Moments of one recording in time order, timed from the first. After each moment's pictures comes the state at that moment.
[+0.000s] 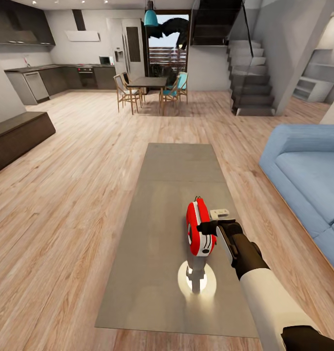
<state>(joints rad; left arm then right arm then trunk) -0.02 -0.07 0.03 -0.63 0.00 -0.19 0.34 -0.81 0.07 0.03 -0.90 0.09 0.73 0.04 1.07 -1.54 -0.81</state>
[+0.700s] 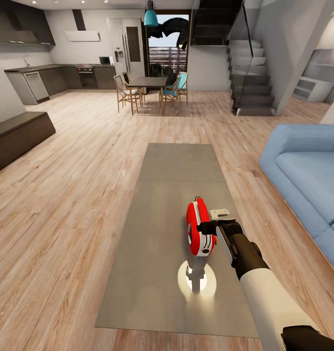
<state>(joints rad) -0.02 -0.07 0.03 -0.63 0.00 -0.19 0.34 -0.81 0.07 0.03 -0.90 0.09 0.73 0.04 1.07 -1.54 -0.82</state>
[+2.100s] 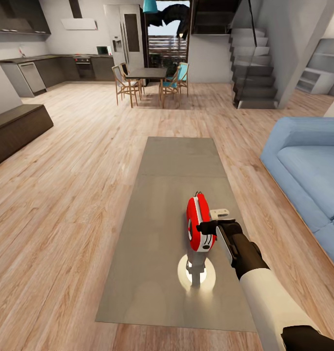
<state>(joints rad) -0.02 -0.07 0.03 -0.63 0.00 -0.19 0.34 -0.81 0.07 0.03 -0.90 0.09 0.73 0.04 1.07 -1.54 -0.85</state>
